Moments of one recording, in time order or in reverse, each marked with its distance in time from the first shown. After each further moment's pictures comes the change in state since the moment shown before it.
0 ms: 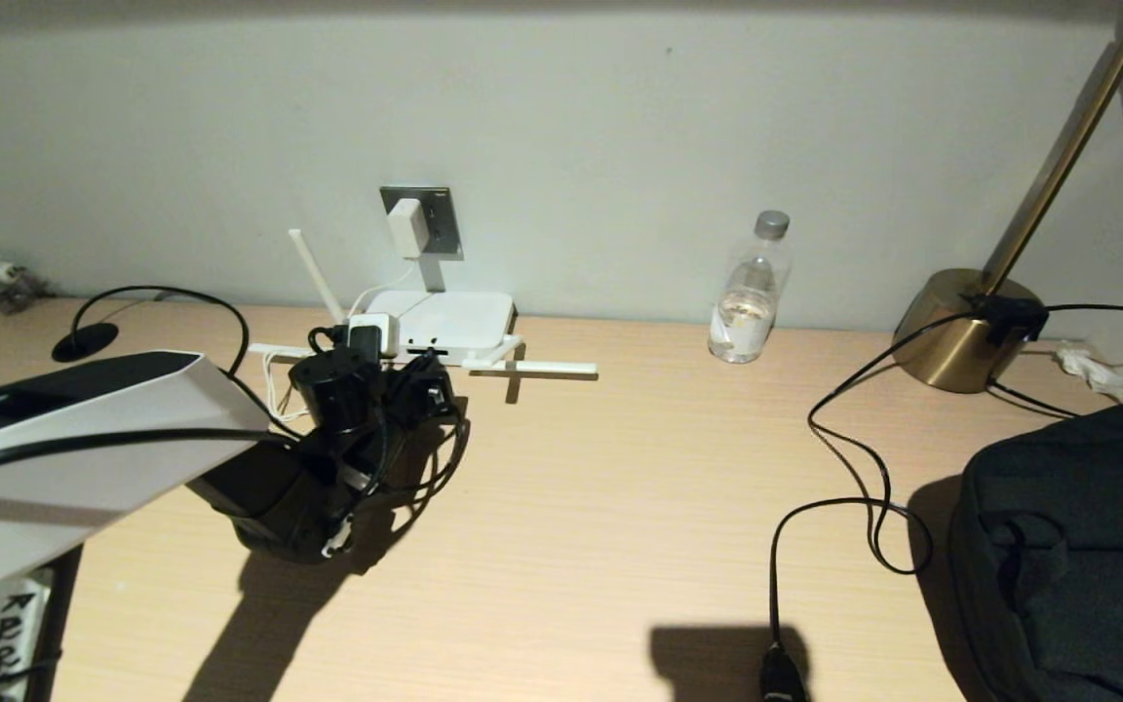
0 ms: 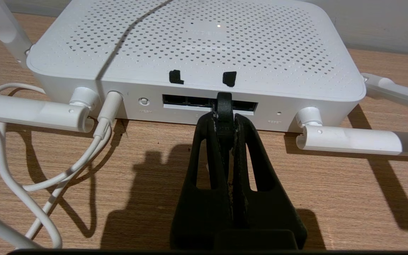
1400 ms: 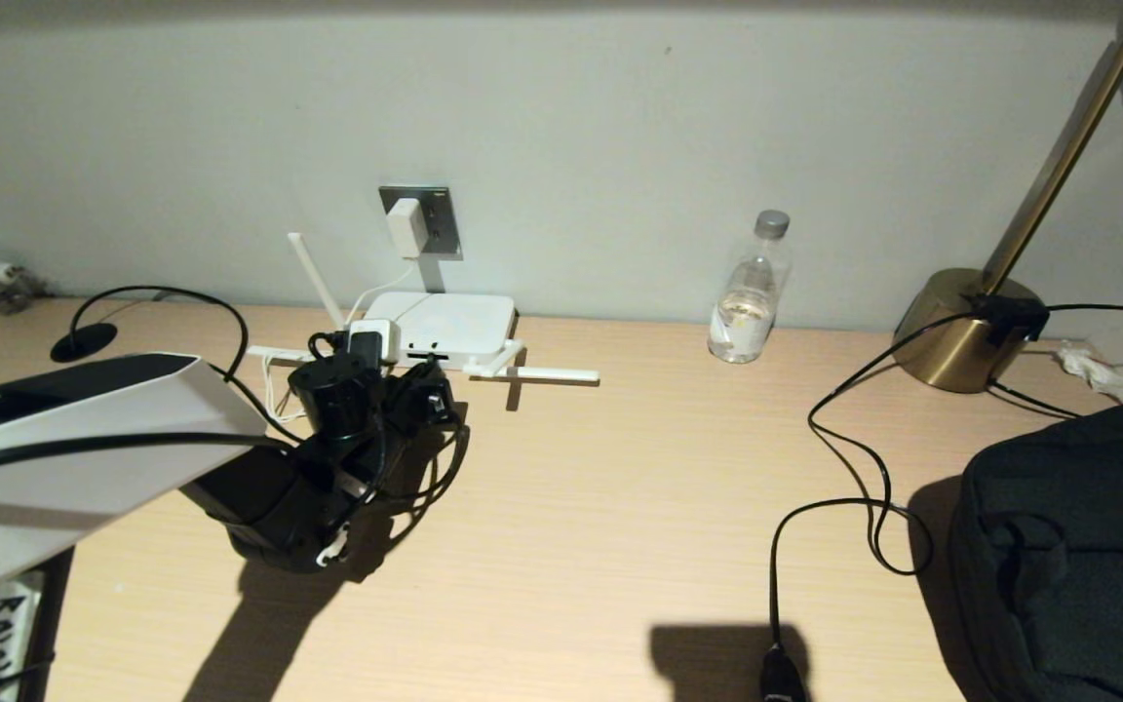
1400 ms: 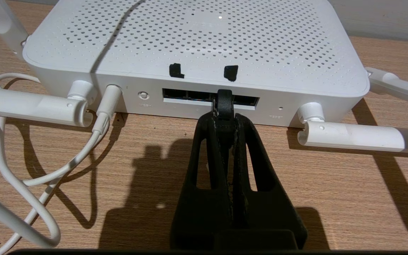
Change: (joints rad) left arm -0.007 -0.015 0.041 0.003 0.005 0.003; right arm 0.000 0.000 0.000 0.000 0.000 0.000
